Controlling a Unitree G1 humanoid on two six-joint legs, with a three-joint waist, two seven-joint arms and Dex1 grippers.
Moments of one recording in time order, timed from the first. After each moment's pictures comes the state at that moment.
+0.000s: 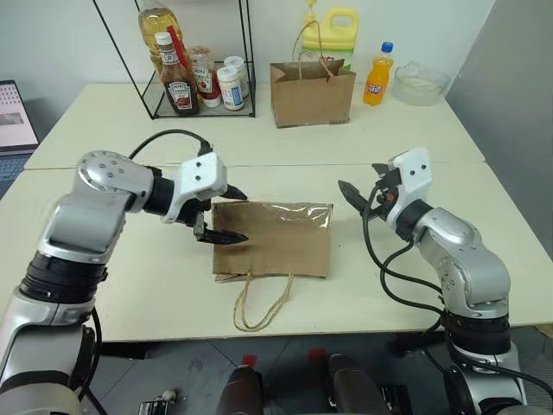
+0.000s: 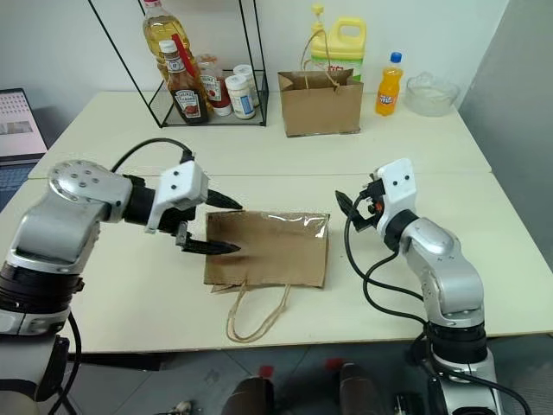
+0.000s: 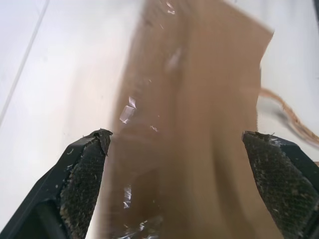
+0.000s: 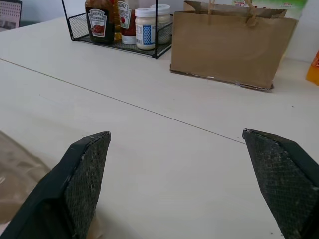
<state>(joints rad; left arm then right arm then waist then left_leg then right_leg) -0.74 0.91 -0.13 -0.07 -0.19 0.50 -1.44 -0.46 -0.32 -0.06 -0.36 0.24 0.73 0.41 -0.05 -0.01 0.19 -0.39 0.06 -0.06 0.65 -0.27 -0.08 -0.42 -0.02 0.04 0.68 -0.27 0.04</state>
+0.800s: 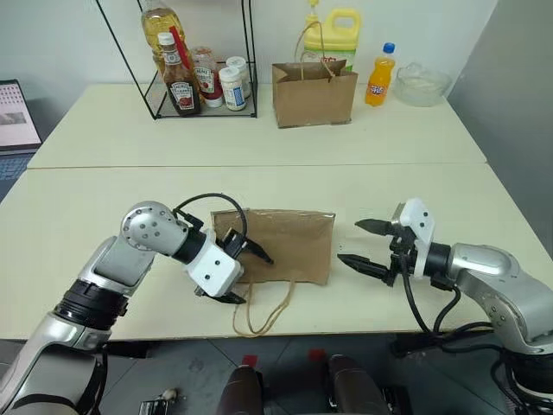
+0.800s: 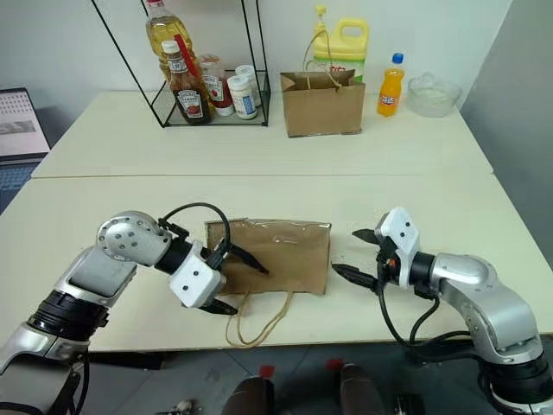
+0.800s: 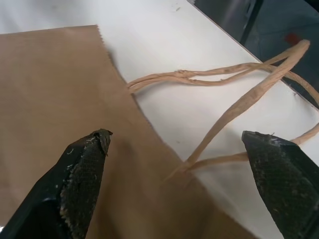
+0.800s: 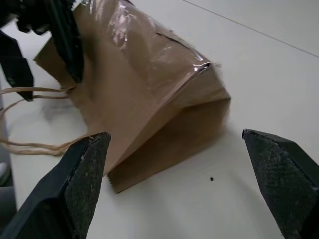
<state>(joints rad) -0.55 0.81 -0.31 0.06 -0.06 -0.44 -1.54 -0.22 -0.67 -0.02 -0.51 0.49 0.75 0.81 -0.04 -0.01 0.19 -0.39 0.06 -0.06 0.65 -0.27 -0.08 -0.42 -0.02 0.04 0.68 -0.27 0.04</state>
